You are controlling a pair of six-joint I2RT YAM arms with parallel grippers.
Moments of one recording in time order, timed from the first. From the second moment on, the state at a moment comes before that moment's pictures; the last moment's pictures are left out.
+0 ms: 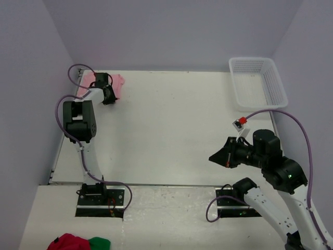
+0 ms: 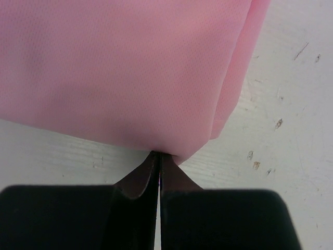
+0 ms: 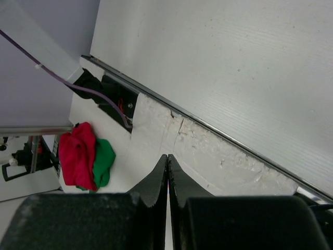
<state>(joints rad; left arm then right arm) 0.04 2.15 1.53 -0.32 -0.06 -0.31 0.46 0.54 0.98 -1.02 -0.46 0.63</state>
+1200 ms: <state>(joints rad) 0.03 2.02 1.30 -0.12 0.02 -0.34 0.46 0.63 0.94 -0.97 -0.46 0.65</state>
